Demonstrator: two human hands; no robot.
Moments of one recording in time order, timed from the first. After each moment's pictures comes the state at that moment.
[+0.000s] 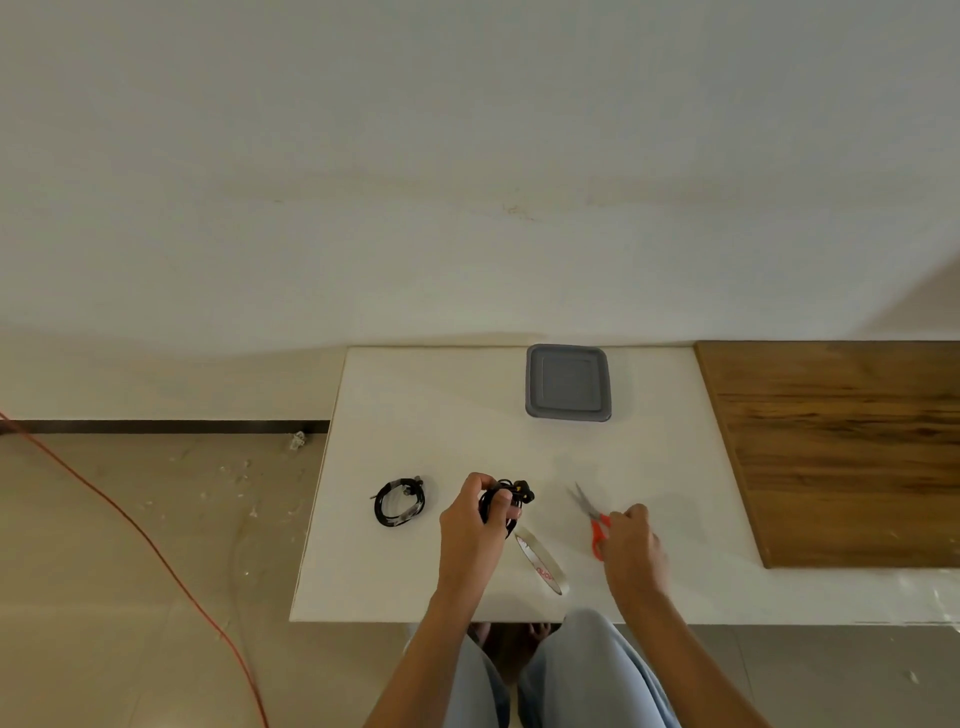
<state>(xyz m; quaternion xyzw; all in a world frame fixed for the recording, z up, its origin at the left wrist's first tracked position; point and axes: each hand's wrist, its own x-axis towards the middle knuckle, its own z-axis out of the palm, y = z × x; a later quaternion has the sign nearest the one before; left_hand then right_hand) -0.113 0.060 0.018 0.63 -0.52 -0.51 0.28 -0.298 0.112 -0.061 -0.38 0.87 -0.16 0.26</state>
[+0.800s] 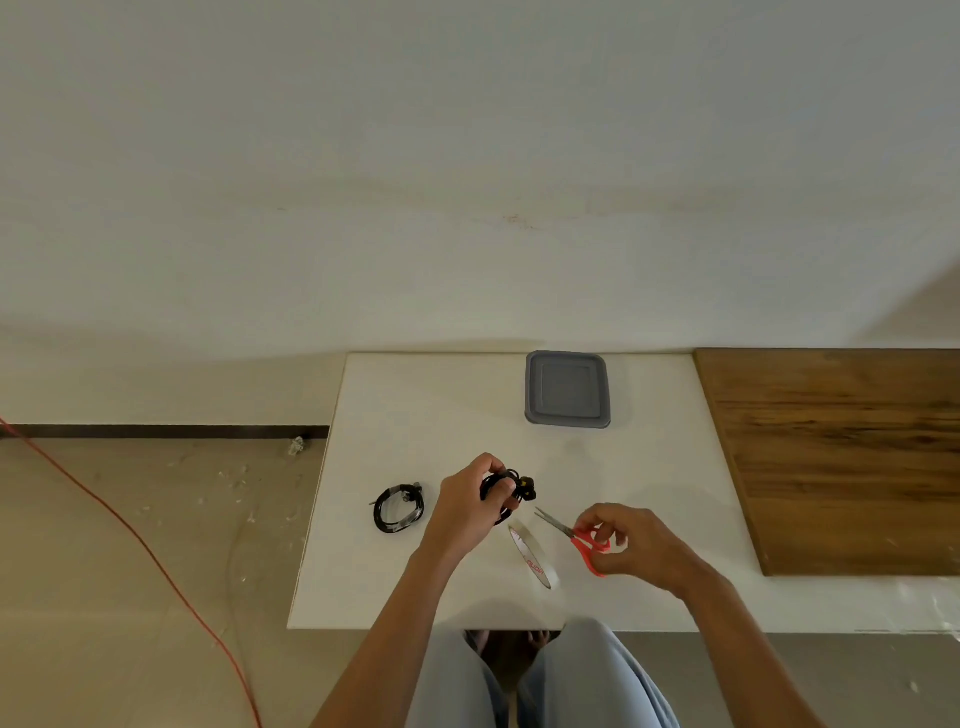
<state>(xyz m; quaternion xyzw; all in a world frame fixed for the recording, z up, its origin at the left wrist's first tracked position) -0.103 0.023 0.036 0.56 -0.61 -0.53 0.19 -0.334 0.100 -0.001 -0.60 0.65 -0.13 0.45</state>
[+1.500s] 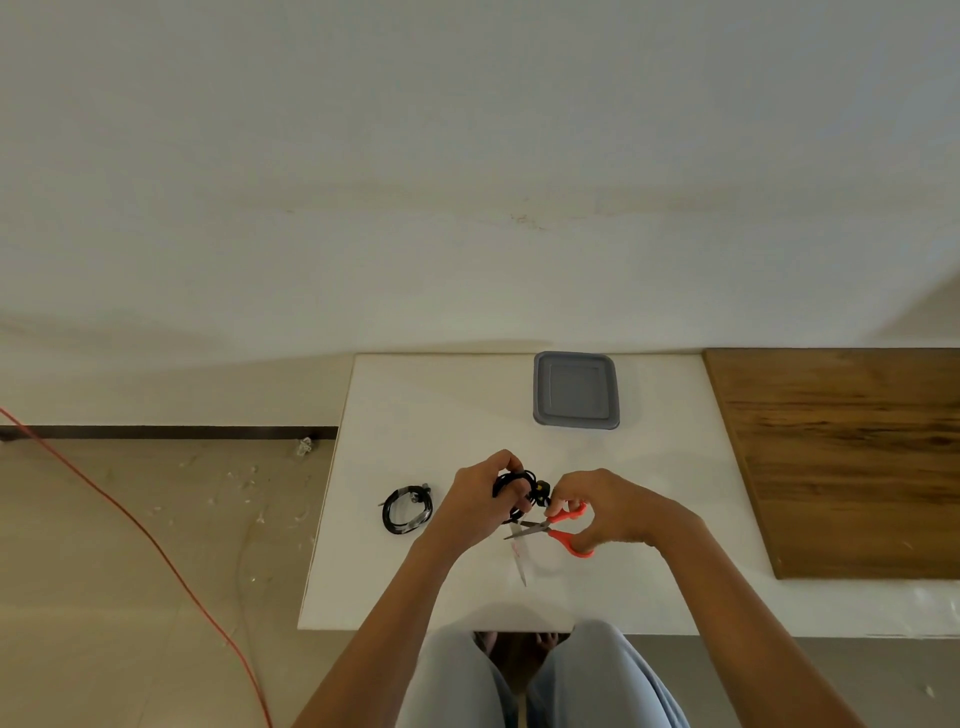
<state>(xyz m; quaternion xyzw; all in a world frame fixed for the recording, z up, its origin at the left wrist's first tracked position) -0.102 0.010 0.041 0.52 -0.65 -0.53 0.14 -0.303 0.041 0.031 -0.68 0.58 0.01 0.44</state>
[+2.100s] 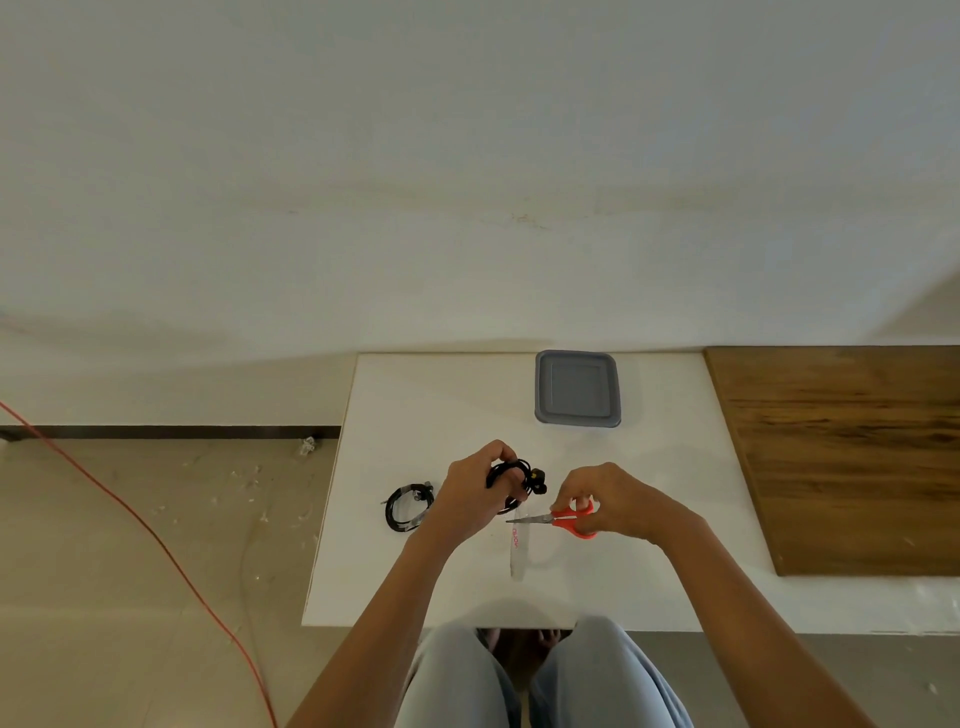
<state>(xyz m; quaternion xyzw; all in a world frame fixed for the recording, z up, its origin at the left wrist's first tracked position) -0.097 0.009 0.051 0.53 -0.65 -0.52 0.16 -0.306 0.041 0.022 -0.70 0.58 -0.02 0.42</state>
